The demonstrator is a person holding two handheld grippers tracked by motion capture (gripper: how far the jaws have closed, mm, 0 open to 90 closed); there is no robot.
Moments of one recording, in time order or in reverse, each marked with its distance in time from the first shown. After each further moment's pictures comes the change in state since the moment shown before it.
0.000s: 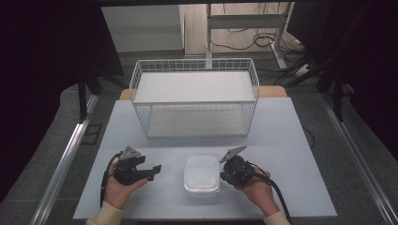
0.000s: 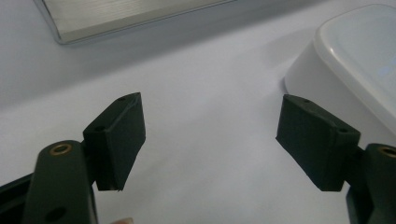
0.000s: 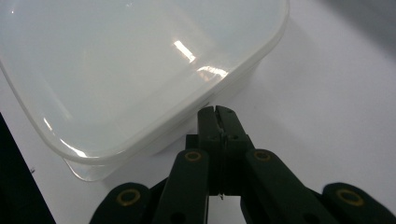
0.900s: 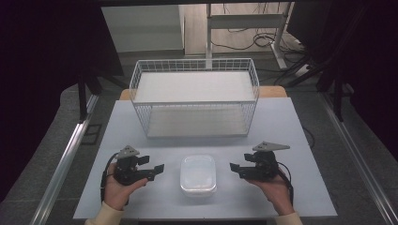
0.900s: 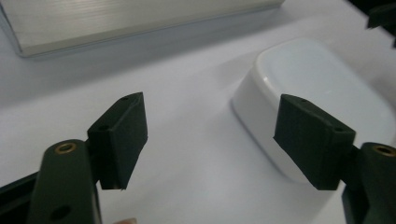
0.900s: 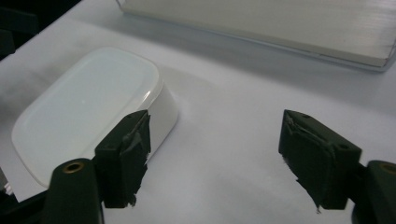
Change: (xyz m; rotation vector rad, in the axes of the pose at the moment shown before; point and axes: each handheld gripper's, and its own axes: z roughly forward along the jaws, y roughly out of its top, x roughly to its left) left arm -0.006 0.009 -0.015 -0.054 -0.132 -0.057; right arm -0.039 -0.040 -0.042 -0.384 -0.026 0.332
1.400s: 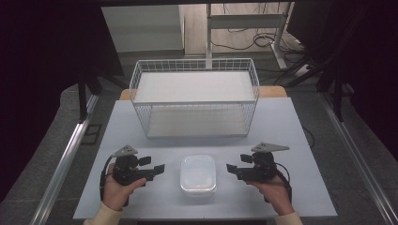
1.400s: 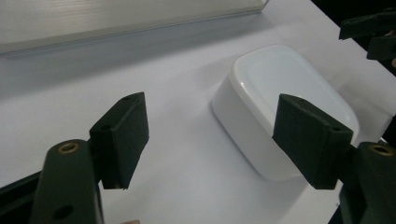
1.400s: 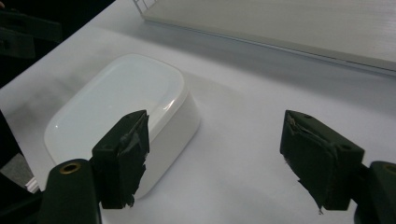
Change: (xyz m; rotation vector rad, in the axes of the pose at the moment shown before) left arm -0.004 0.003 -0.003 0.007 -0.055 -0.023; right arm 0.008 0.001 0.000 -0.022 0.065 0.015
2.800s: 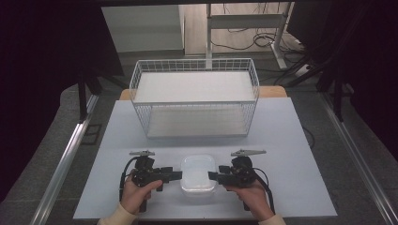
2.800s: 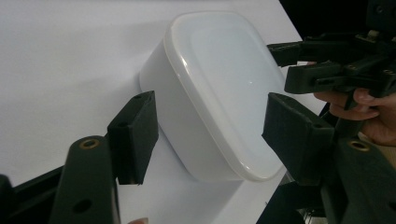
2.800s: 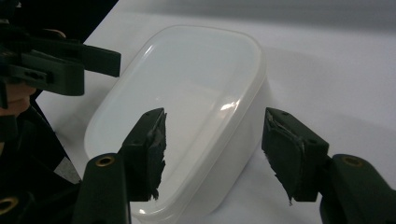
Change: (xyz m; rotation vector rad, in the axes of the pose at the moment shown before) left arm -0.016 -0.008 0.047 0.116 -0.227 -0.198; right arm 0.033 -0.011 0.046 0.094 0.098 0.145
